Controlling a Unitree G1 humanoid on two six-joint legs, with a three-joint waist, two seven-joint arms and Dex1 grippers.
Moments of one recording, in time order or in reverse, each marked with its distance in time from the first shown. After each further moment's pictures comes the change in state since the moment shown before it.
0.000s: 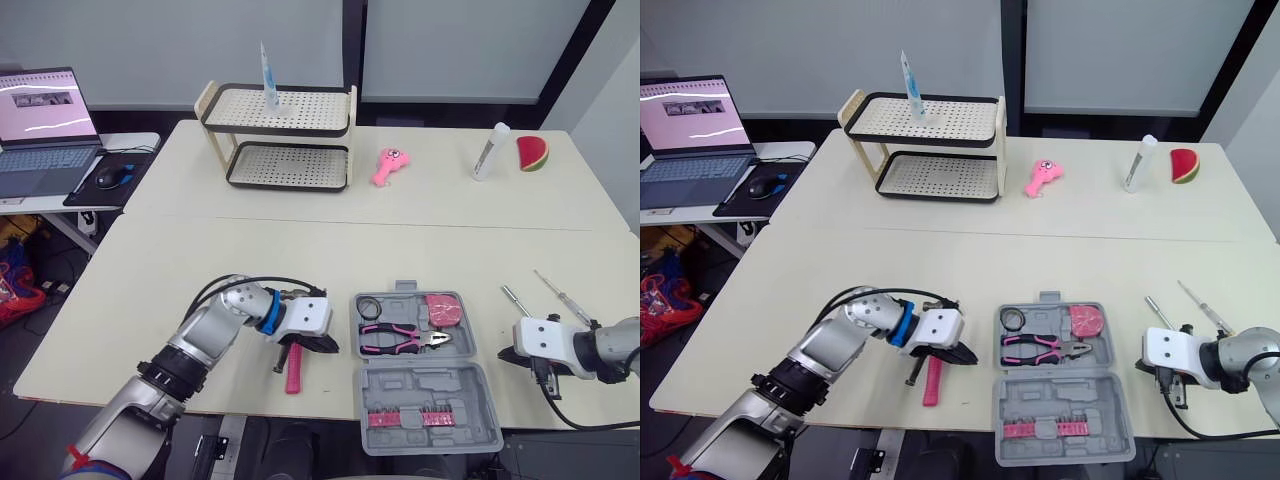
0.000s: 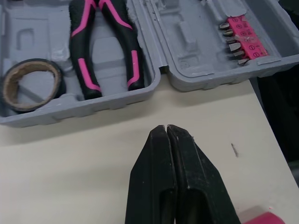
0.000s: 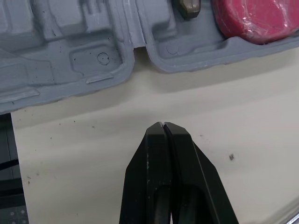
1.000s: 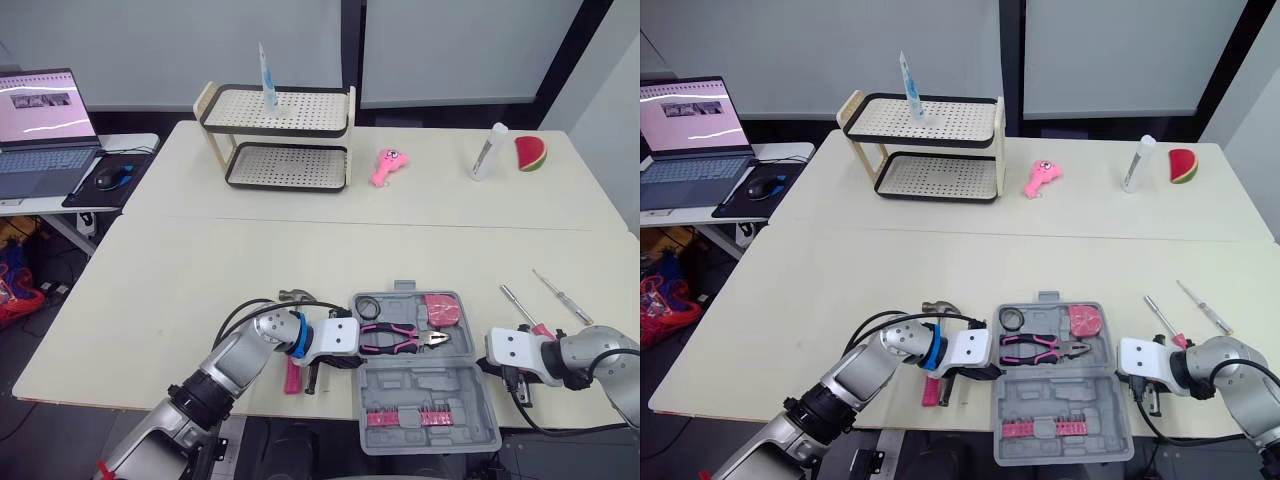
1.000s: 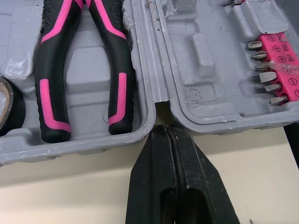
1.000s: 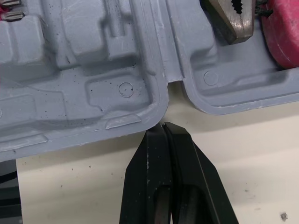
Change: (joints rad) left arm 0.080 -0.111 -0.052 -0.085 0.104 0.155 0.174; right arm -0.050 0.098 0.108 -0.004 -0.073 0.036 -0.022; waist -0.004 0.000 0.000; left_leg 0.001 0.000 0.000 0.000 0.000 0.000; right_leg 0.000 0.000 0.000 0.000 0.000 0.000
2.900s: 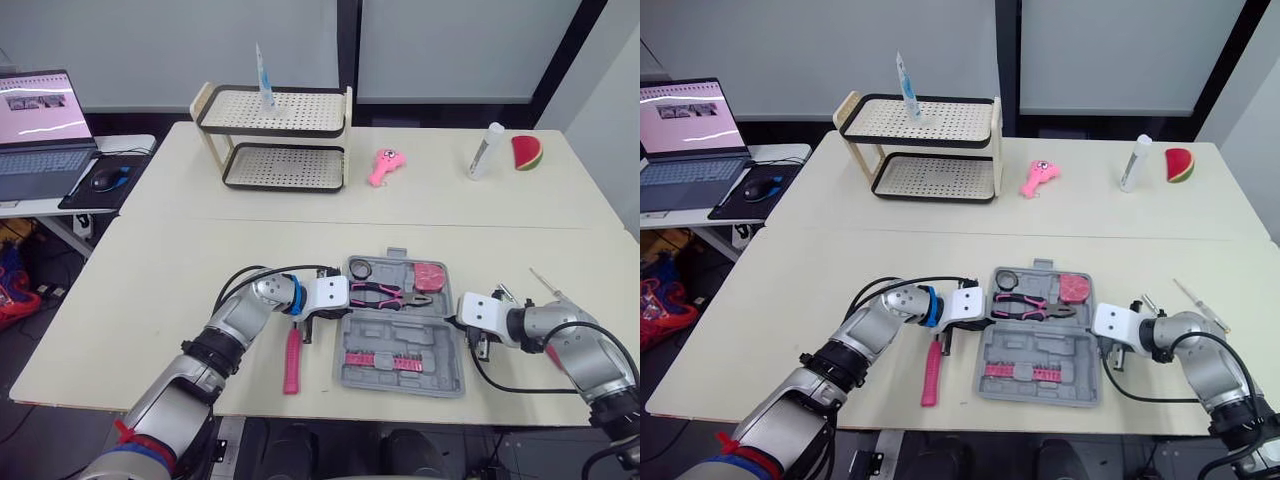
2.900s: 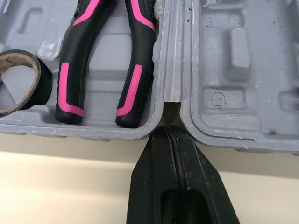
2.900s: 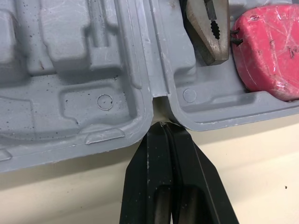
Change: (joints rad) left arm -0.222 -0.059 0.084 0.402 0.077 -0.206 0.089; right arm -0.220 0.197 0.035 0.175 -0.112 -0.030 -0.143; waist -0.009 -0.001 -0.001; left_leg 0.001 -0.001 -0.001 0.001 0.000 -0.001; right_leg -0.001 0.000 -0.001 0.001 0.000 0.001
